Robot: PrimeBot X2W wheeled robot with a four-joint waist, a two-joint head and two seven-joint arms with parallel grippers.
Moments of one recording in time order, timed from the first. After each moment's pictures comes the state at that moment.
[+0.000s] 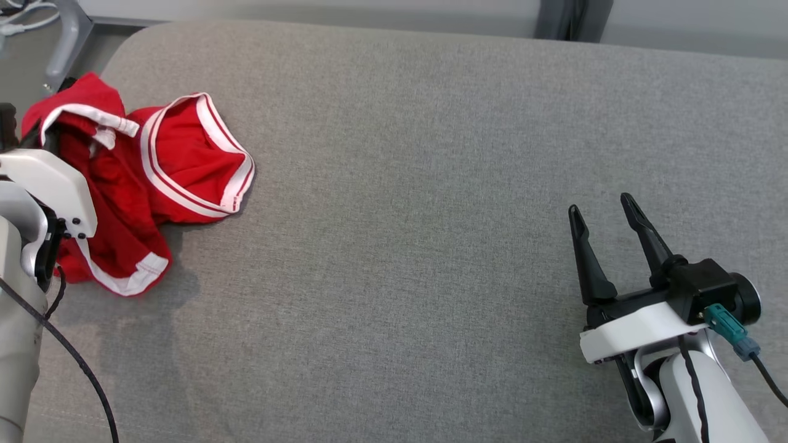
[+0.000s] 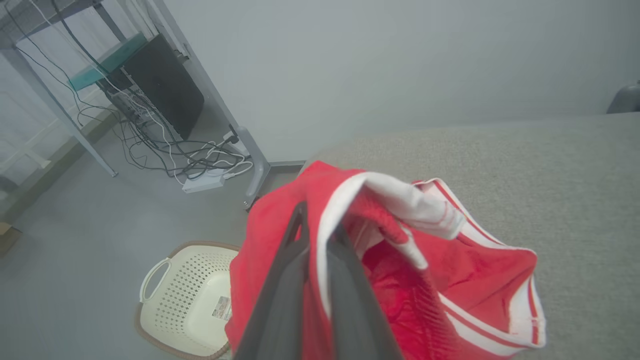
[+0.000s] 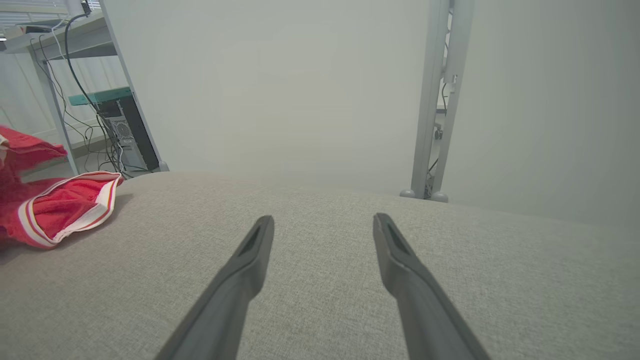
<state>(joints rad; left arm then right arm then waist) -0.86 0.41 -0.25 0.96 -0.31 -0.07 -0.02 -0.29 -0.07 0.16 0.24 0.12 0.13 -0.26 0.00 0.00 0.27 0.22</state>
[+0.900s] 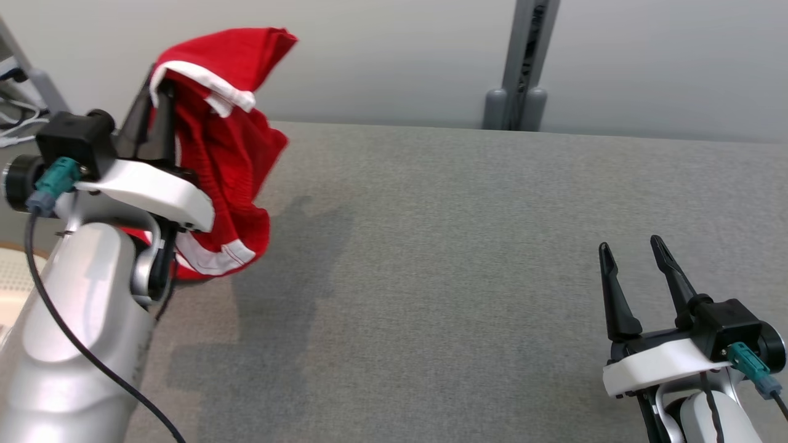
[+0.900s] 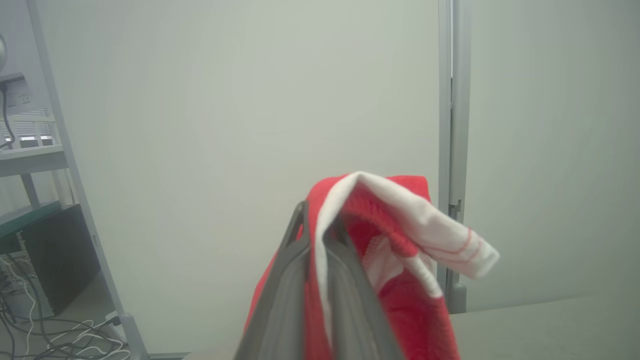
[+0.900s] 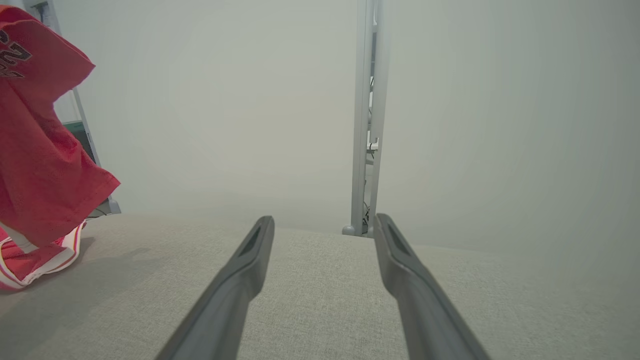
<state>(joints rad) -0.66 0.27 -0.27 0.45 -0.39 -0.01 -0.19 -0.16 -0.05 0.06 0.22 0.11 0.13 -0.26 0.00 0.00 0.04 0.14</state>
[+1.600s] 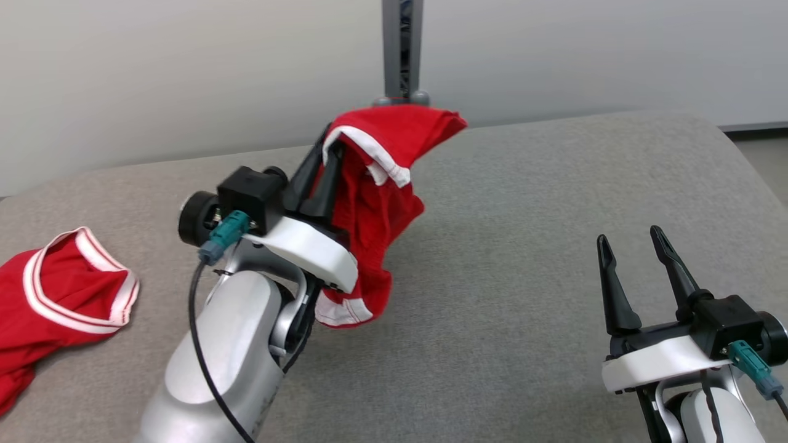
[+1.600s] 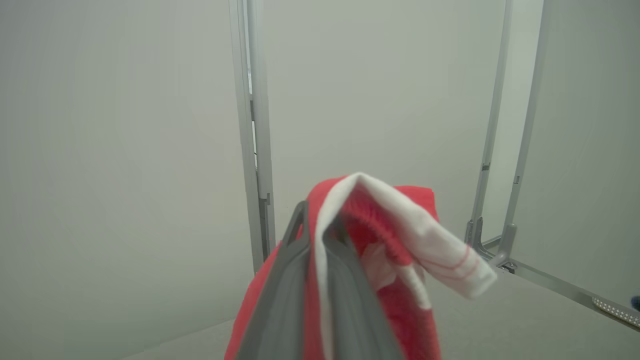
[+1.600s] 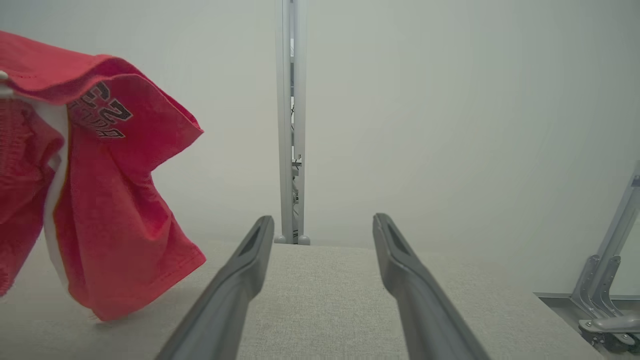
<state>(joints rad) -0.57 0.08 -0.44 0.34 -0.40 0.03 -0.16 -0.16 -0.05 0.07 0.16 0.08 0.13 -0.25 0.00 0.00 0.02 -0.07</state>
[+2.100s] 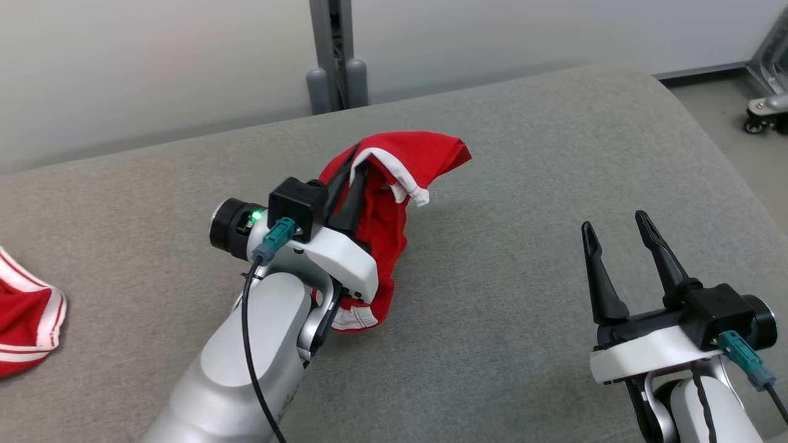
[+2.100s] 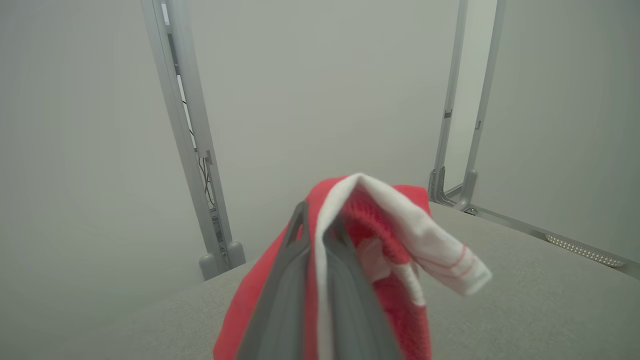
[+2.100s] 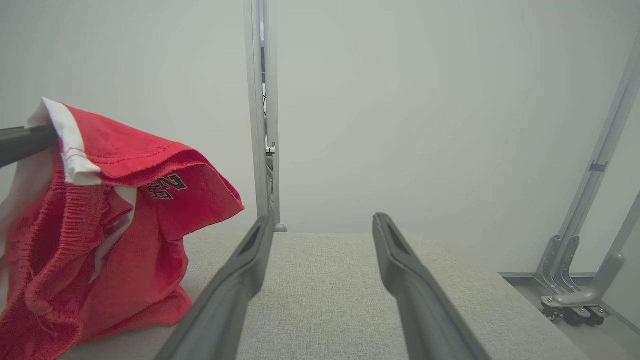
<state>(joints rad) -0.64 0.05 -0.58 0.55 -0.41 0.06 -0.25 -0.18 -0.05 0.11 0.14 0.08 0.13 -0.24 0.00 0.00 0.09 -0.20</state>
